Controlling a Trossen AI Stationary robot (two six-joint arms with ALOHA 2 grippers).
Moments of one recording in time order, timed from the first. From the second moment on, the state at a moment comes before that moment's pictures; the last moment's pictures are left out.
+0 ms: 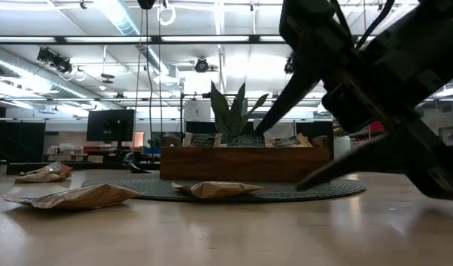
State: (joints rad) left arm -0.18 1.02 0.81 0.16 0.04 -0.40; right arm 0.59 1.95 0.92 0.32 0.47 2.08
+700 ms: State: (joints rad) left arm -0.18 1.02 0.81 0.16 0.02 -0.41; right arm 0.53 1.96 0.92 0.36 0.40 2.03
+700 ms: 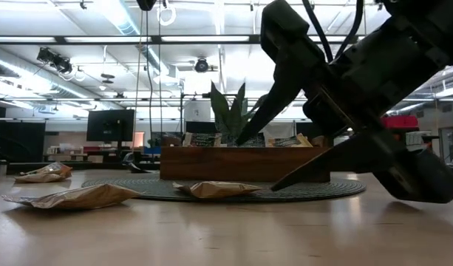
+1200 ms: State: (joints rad) left arm -0.18 1.02 0.81 0.16 0.02 -0.41; right arm 0.52 1.96 1.00 0.22 0.35 1.98
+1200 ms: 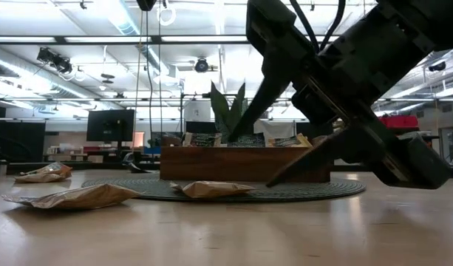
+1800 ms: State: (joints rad) left arm -0.18 1.02 0.81 0.16 0.02 -0.41; right arm 0.50 2.02 1.01 0.31 0.31 1.98
